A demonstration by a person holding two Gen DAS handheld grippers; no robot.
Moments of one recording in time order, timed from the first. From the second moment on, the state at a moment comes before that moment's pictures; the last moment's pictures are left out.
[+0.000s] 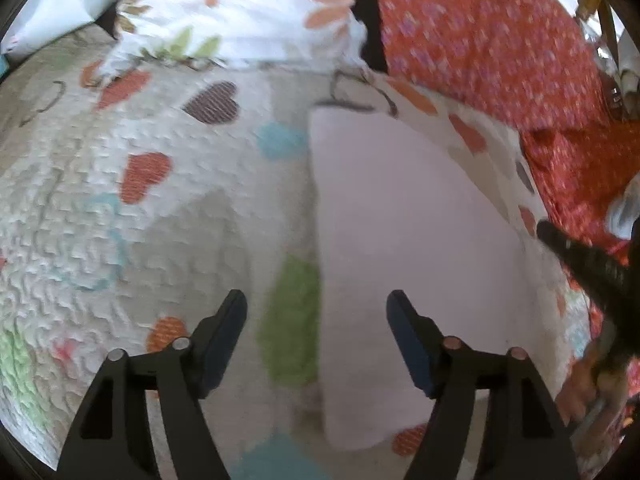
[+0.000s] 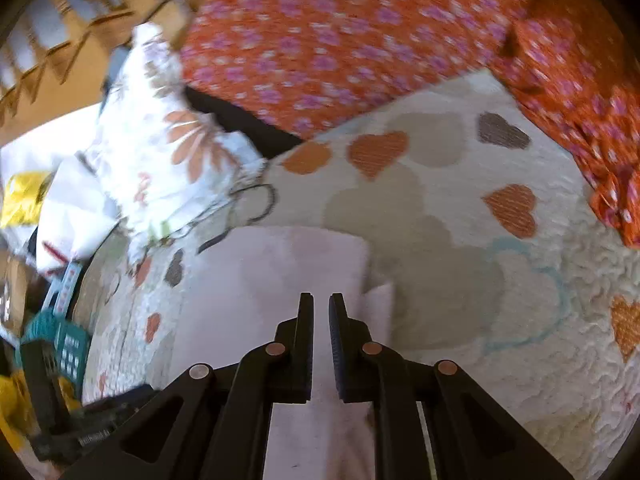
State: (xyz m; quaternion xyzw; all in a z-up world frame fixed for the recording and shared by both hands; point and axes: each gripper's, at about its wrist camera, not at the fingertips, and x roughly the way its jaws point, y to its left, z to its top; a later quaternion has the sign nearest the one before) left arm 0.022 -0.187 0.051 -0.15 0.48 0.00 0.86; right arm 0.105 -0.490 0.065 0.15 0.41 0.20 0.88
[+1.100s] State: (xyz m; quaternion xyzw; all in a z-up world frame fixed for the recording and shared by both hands) left arm -0.027 -0.154 0.104 -0.11 0.36 0.02 0.93; right arm -0.005 -0.353 0.000 -0.09 0.46 0.17 0.87
